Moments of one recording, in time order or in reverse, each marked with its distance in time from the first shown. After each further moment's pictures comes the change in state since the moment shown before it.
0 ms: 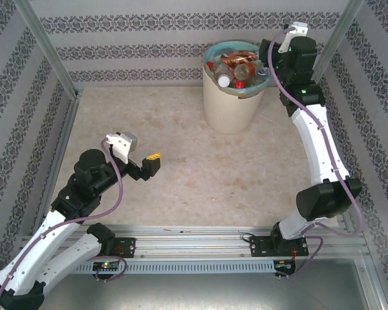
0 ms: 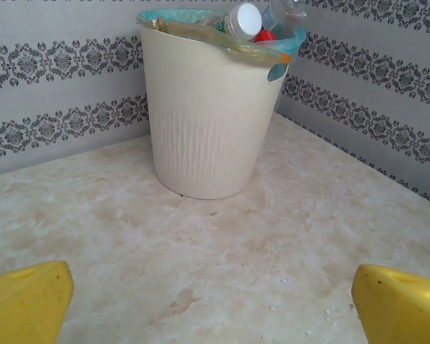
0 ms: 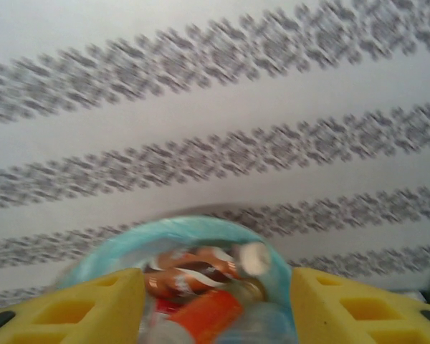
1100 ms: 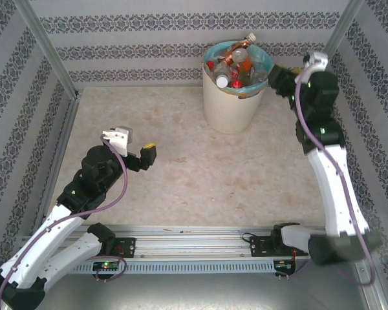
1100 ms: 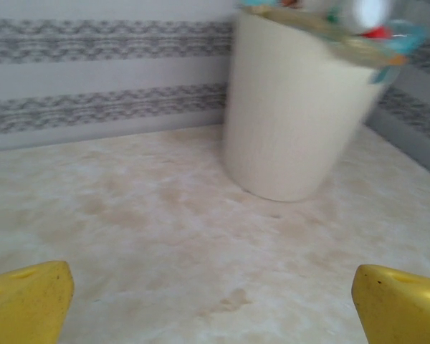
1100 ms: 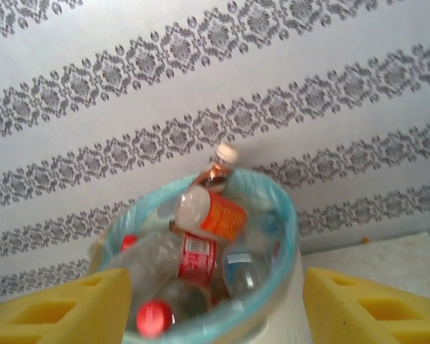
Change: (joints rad) left arm 0.001 0.068 -0.014 0.009 -0.299 -0.082; right arm -0.020 -0.459 -0.430 -0.012 -0.084 0.145
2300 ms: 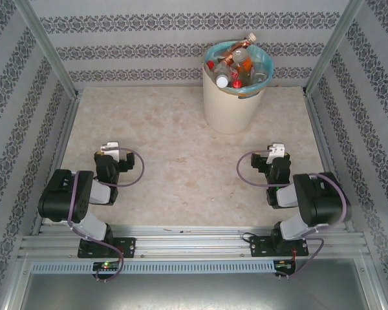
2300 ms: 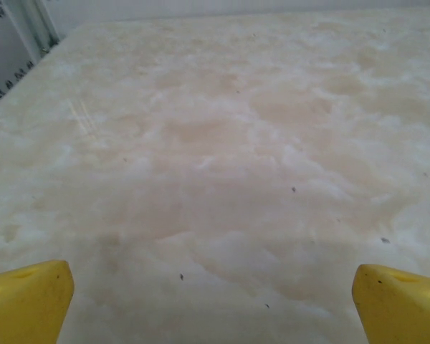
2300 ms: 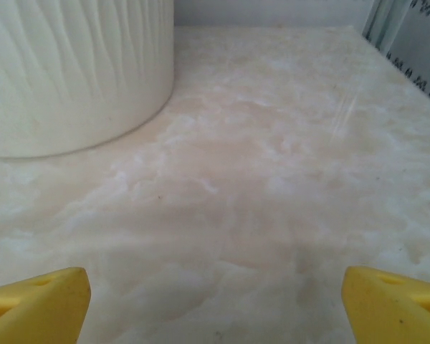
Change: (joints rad) left arm 0.525 0.868 -0.533 1.337 0.049 0.167; right arm -0.051 0.390 -1.196 1.336 0.117 -0.301
